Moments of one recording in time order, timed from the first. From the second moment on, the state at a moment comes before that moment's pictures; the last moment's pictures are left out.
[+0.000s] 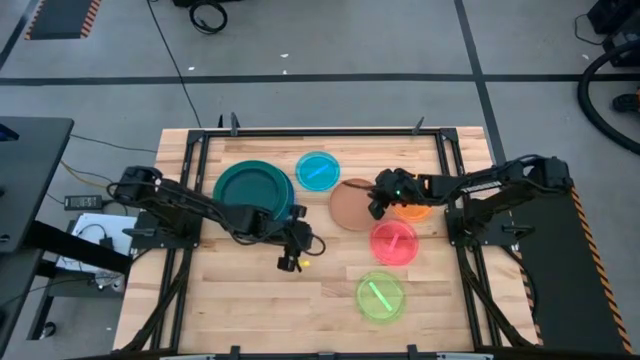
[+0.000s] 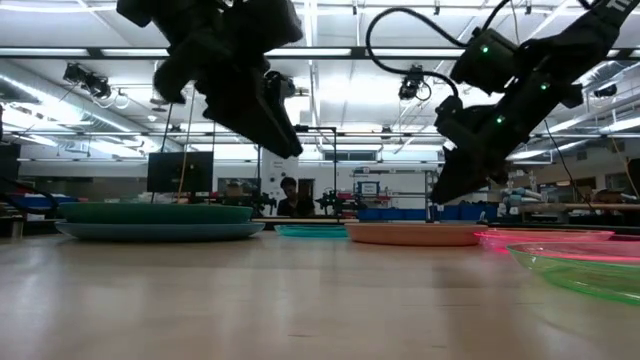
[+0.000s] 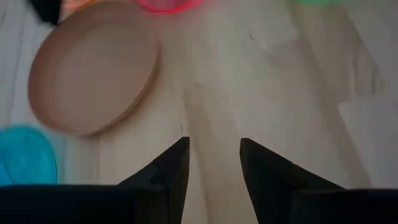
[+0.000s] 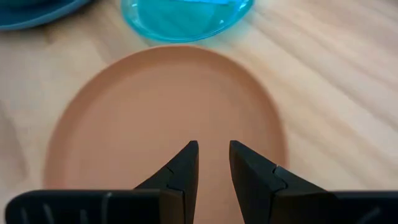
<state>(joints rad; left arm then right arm) -0.22 1.63 0.99 -0.21 -0.23 0.16 -0.21 1.28 0.46 0.03 0.24 0.44</state>
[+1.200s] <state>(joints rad) -0.02 1.99 1.25 -0.09 -0.16 0.59 -0.42 1.28 0.46 0.04 0.16 0.26</state>
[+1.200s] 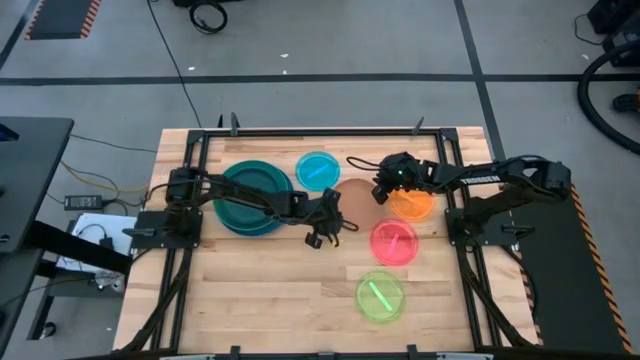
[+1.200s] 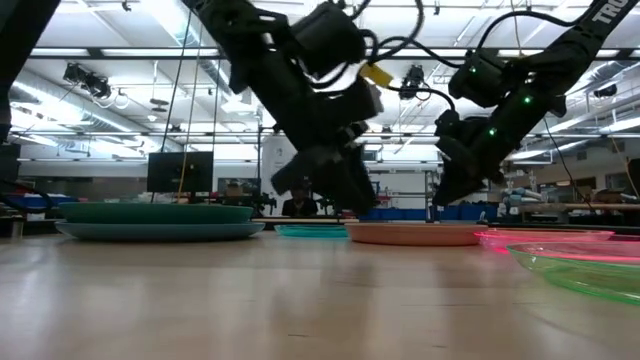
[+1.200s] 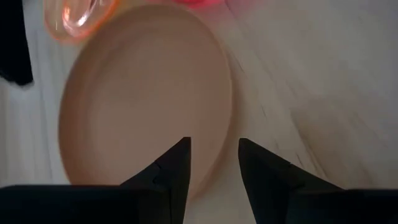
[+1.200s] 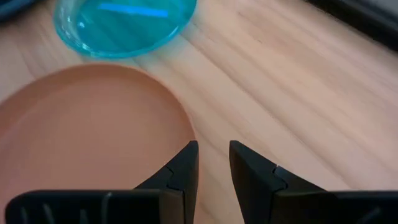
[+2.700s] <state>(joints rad) -0.12 2.06 1.40 -0.43 -0.22 0.55 -0.40 1.28 0.46 0.13 0.12 0.23</state>
